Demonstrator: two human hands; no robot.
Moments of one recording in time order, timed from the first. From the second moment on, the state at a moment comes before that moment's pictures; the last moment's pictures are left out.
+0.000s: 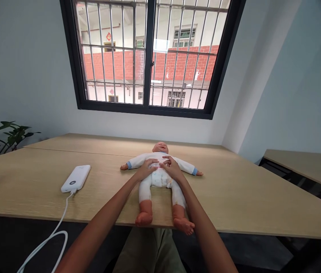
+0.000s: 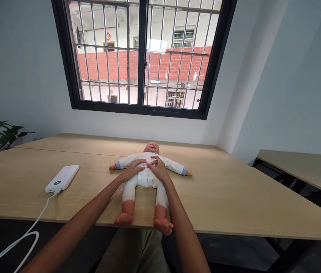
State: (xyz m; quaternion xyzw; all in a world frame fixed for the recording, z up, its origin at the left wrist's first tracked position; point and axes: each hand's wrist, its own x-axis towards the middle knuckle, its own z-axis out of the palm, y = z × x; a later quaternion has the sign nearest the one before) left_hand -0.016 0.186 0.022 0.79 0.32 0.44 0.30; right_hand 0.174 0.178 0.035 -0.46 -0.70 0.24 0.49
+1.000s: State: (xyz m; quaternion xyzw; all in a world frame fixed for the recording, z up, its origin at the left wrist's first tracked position) left_hand -0.015 0.185 0.019 0.78 0.33 0.45 0.28; right_hand 0.169 0.181 0.034 -0.46 -0.62 0.31 0.55
